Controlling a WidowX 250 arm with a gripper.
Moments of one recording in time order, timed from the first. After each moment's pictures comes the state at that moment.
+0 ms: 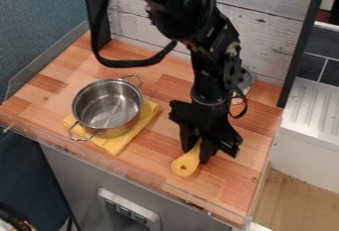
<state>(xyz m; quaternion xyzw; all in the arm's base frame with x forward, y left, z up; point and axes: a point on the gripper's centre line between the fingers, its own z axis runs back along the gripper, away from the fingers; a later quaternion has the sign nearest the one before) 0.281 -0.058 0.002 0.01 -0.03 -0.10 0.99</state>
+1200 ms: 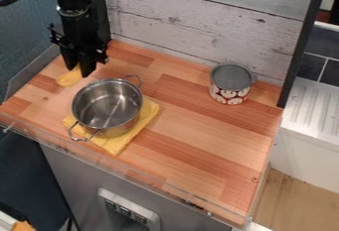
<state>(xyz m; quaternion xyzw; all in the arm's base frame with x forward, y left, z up) 0.315 0.179 0.028 0.07 -0.03 0.01 1.00</state>
